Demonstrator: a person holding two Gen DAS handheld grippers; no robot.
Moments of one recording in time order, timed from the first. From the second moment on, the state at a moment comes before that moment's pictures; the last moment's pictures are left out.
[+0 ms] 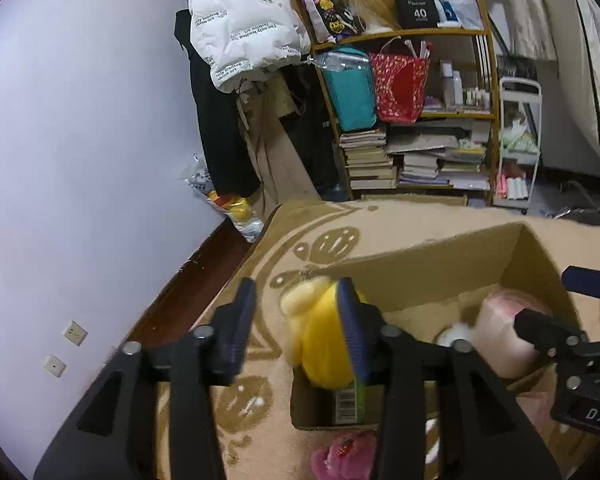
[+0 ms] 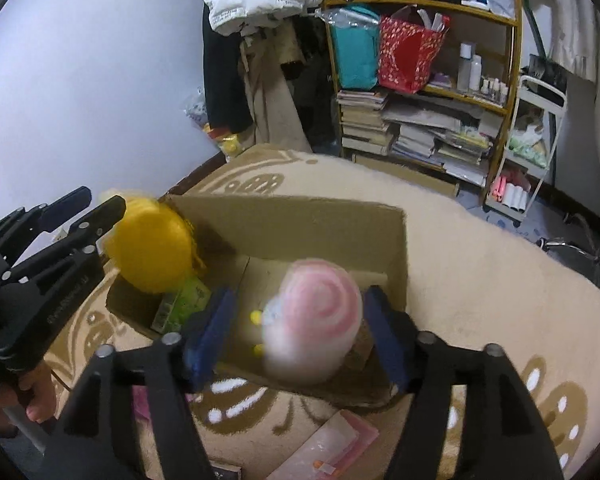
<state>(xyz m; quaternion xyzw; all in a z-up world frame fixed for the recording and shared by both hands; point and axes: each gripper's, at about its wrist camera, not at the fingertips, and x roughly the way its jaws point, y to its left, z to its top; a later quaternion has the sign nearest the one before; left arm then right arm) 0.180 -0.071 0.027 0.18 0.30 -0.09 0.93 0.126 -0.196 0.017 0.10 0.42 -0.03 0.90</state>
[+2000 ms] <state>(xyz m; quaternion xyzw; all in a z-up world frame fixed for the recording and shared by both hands) 0.125 0.017 -0.072 0.14 0.38 -0.08 0.91 0.043 -0.196 -0.091 0.16 0.49 -0.06 0.86</state>
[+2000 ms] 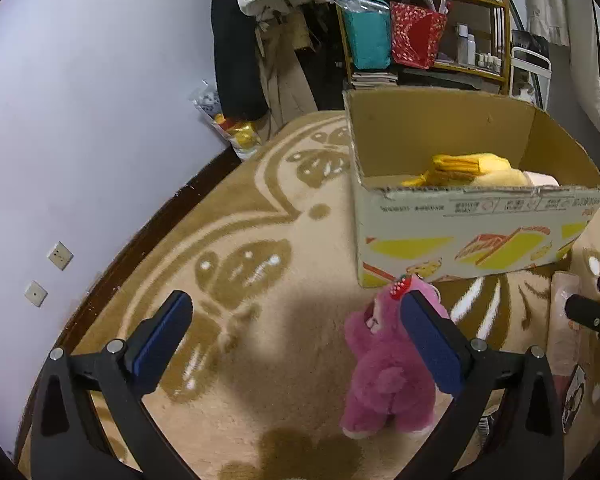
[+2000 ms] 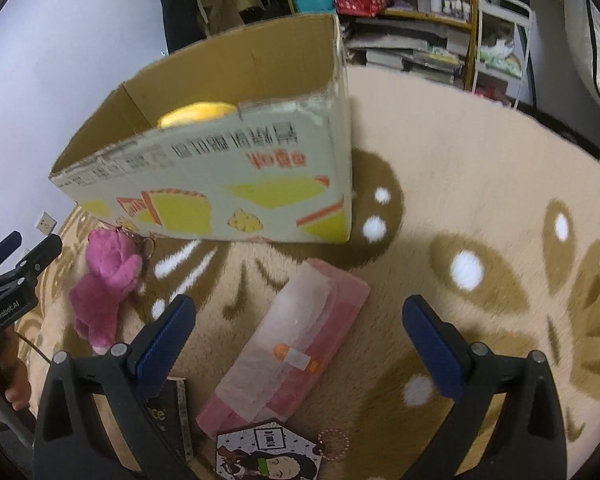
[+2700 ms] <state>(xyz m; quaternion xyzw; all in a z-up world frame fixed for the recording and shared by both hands) 0.119 -0.013 -0.101 0.18 0.40 -0.11 0.89 0.045 -0.189 -0.118 0.16 0.51 -0.06 0.84</state>
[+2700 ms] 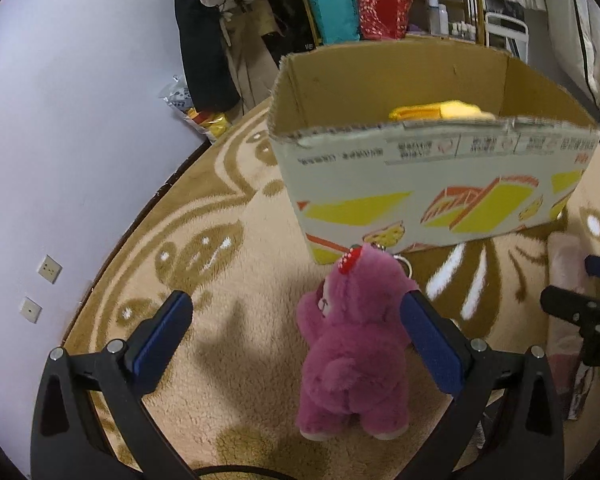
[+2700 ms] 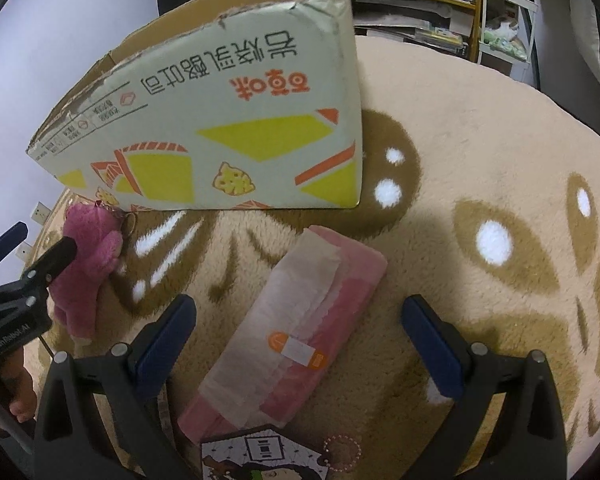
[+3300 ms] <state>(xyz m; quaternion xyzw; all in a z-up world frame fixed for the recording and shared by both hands) 0.116 -0.034 -0.139 0.22 0.45 -0.12 0.86 0.032 -0.192 -0.106 0.19 0.49 -0.09 0.85</state>
